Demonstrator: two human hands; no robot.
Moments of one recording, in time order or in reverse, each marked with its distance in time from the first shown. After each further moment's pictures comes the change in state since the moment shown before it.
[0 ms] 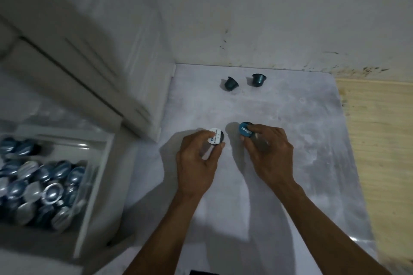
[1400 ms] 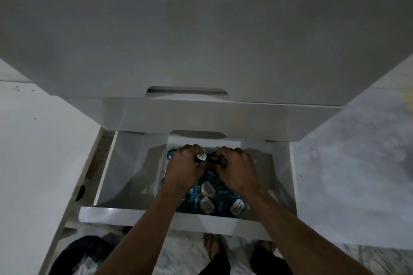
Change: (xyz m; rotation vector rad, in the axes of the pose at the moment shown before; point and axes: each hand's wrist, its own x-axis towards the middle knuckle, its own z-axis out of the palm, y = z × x) left_hand 0.110 -0.103 -0.370 0.422 -0.478 -0.060; right_hand -0.041 -0.363 0.202 -0.149 -0.499 0.134
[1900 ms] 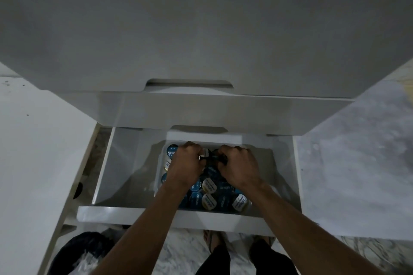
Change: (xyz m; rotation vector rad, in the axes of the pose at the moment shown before) left_hand 0.007 -0.003 0.008 0.050 -0.113 -0.042; right_hand 0.004 0.005 0.009 -0.097 -0.045 0.018
